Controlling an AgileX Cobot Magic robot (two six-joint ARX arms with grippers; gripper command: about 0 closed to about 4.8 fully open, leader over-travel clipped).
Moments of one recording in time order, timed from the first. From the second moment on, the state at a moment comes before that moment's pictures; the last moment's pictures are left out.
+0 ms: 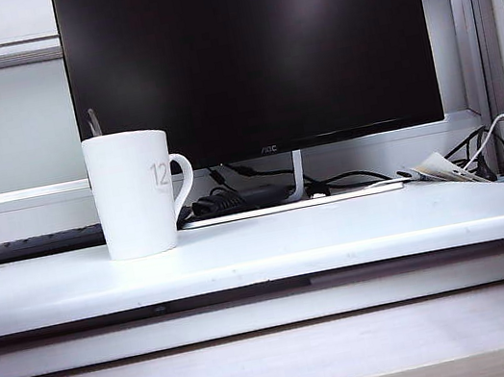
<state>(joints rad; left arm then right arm) -0.27 0.01 0.01 -0.16 -0.15 -0.22 0.13 0.20 0.01 -0.01 -0.15 0.26</state>
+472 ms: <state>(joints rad) -0.27 0.01 0.01 -0.16 -0.15 -0.22 0.13 0.18 0.01 0.02 -0.15 0.26</state>
